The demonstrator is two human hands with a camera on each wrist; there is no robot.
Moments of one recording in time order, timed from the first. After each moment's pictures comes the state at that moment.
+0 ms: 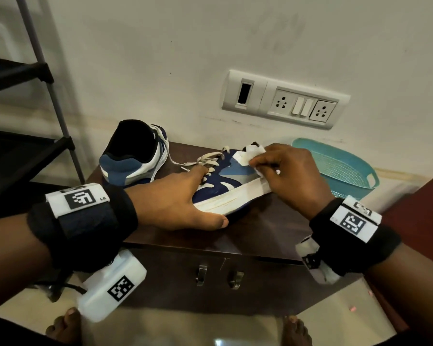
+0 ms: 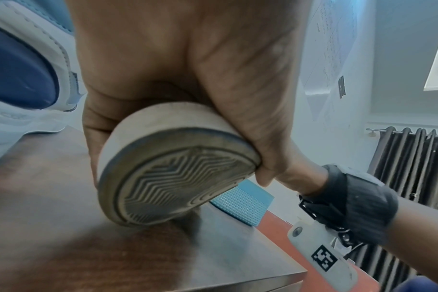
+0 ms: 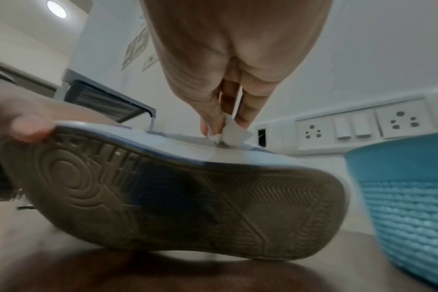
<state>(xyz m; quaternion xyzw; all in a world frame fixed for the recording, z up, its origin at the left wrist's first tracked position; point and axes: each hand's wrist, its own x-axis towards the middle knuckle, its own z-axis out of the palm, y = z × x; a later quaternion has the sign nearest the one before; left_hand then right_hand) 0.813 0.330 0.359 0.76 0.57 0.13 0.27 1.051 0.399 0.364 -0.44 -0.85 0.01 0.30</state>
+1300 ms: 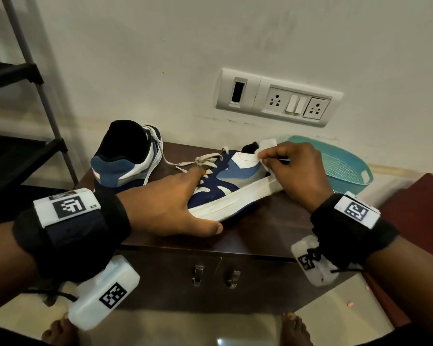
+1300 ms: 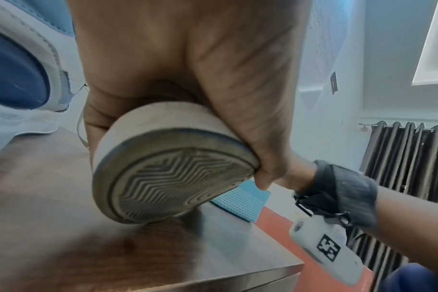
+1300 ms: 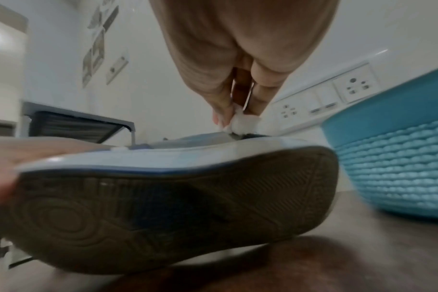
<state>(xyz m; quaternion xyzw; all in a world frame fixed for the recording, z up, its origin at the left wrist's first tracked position) 0.816 0.325 0.358 0.79 0.55 0.13 0.24 1.065 0.410 0.360 -0.53 -0.75 0.11 0.38</state>
